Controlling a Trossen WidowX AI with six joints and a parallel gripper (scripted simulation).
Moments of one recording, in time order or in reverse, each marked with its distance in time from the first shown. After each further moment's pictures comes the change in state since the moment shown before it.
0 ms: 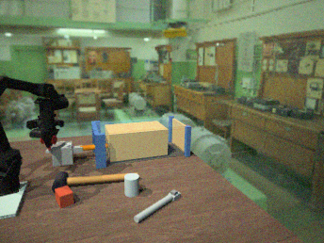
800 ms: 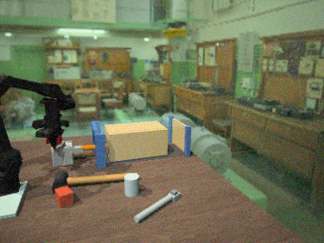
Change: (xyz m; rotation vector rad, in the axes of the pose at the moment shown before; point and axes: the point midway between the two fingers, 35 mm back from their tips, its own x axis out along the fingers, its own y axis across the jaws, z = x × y) arm -0.001 -0.001 -0.024 -0.001 -0.002 0.008
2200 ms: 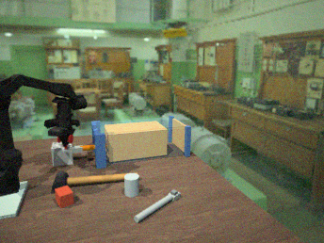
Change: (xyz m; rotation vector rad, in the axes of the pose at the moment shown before) arm -0.002 -0.018 -0.043 0.010 0.010 0.016
